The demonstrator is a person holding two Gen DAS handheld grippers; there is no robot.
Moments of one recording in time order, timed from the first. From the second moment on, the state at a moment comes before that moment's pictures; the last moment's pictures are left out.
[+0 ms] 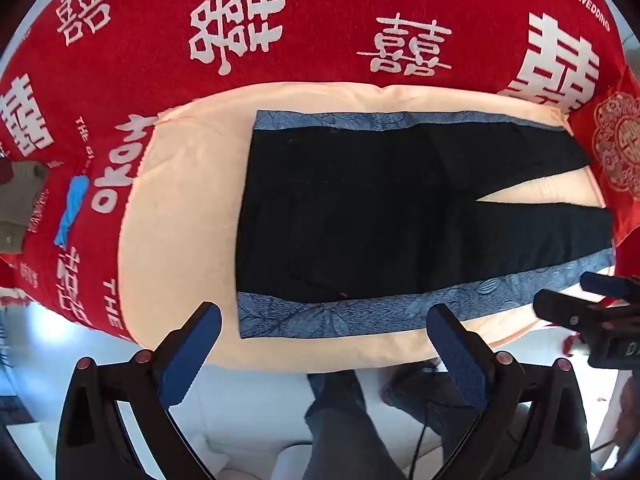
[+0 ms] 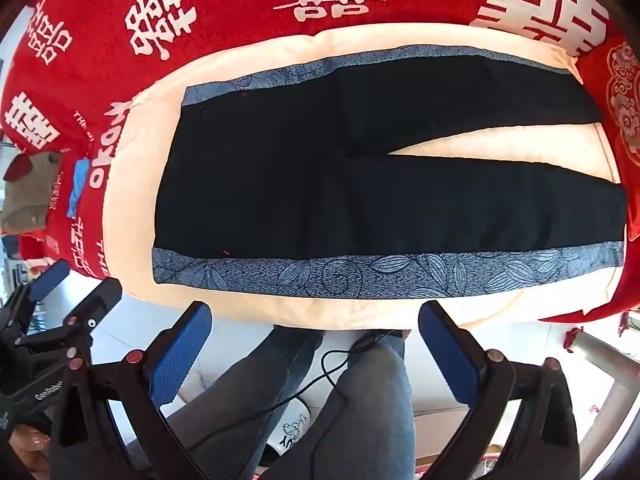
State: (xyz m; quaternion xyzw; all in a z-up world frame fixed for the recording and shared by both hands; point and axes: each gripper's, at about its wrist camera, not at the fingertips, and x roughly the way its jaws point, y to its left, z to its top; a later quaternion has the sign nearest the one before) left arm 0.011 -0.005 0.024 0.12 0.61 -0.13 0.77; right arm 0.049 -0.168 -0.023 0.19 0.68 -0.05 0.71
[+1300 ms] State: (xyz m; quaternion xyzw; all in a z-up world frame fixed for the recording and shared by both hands) left arm 0.012 0.003 0.030 0.13 0.60 -0.10 0.78; right arm 0.045 -0.179 -0.015 0.19 0.67 -0.07 0.71
